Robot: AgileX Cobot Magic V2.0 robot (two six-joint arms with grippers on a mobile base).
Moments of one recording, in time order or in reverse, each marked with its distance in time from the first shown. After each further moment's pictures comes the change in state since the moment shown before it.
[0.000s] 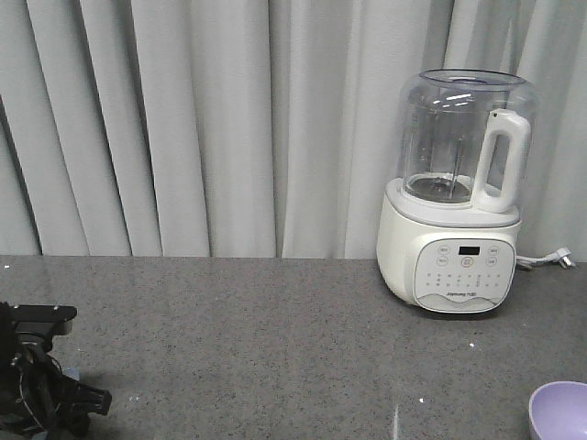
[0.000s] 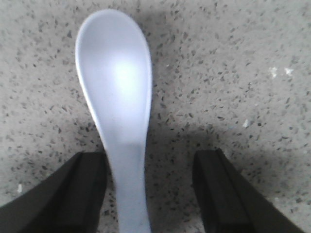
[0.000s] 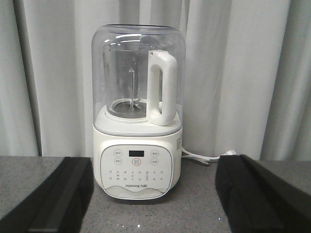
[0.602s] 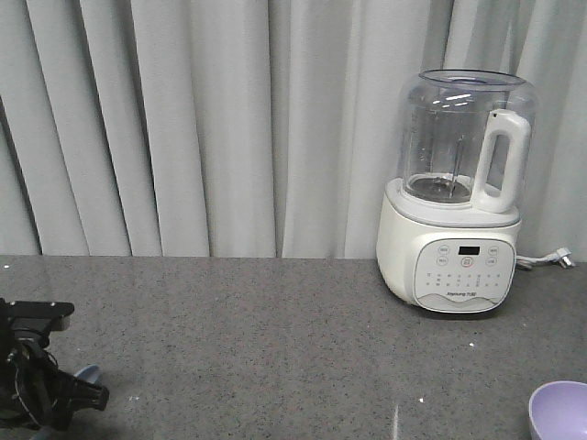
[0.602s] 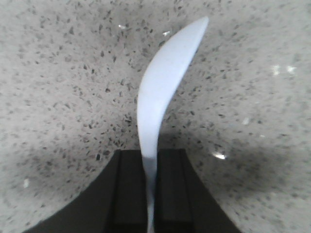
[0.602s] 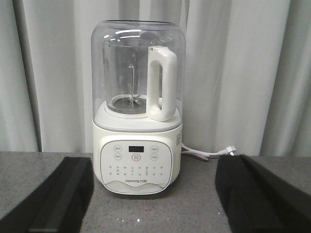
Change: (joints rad) left arm 0.000 -0.042 -0.005 0.002 0.013 0.001; right arm 0.000 0.000 0.000 0.000 0.020 -0.005
